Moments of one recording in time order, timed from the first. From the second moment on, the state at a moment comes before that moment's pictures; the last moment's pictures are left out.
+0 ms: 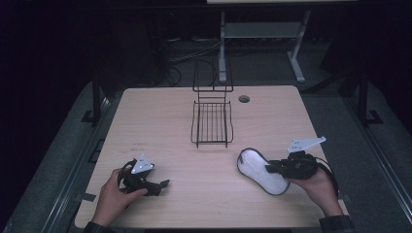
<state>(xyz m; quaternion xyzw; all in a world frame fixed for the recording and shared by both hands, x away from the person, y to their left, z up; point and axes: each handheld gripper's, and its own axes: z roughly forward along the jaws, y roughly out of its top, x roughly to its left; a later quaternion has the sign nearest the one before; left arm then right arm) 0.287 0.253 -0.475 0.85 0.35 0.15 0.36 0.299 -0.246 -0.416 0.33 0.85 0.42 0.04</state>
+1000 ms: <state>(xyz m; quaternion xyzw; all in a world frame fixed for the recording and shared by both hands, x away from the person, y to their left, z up) 0.287 0.253 -0.476 0.85 0.36 0.15 0.36 0.310 -0.244 -0.390 0.34 0.82 0.45 0.07</state>
